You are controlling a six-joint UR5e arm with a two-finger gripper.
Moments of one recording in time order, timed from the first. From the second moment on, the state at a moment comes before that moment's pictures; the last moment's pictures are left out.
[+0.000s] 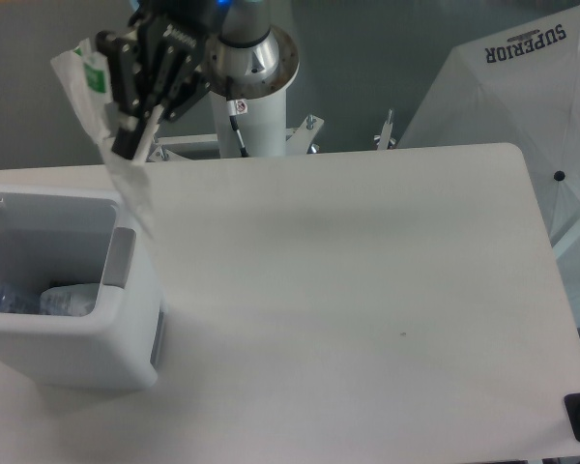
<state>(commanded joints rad) 2.32 -1.57 -1.52 -0.91 0.85 -0.70</state>
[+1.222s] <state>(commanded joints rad) 2.20 -1.68 -1.59 -0.88 0.87 -0.70</state>
